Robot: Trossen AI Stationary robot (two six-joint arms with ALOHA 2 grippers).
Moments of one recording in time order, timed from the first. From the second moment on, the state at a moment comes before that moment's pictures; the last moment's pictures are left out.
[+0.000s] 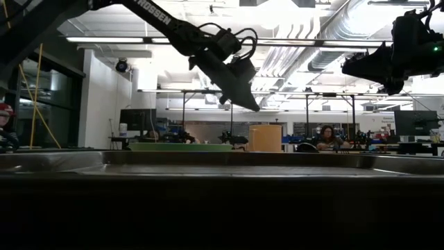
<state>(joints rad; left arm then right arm) 0.50 2.07 1.69 -0.28 0.18 0.10 0.16 0.03 0.01 0.07 0.70 0.14</state>
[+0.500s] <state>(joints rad) 0.52 2.07 1.70 -0.35 0.17 0.10 0.16 0.03 0.01 0.07 0.73 0.13</state>
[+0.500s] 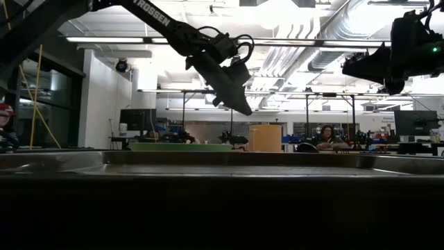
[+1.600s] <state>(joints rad) 0.51 2.14 1.71 -0.28 0.13 0.09 0.16 0.03 0.01 0.07 0.75 0.13</state>
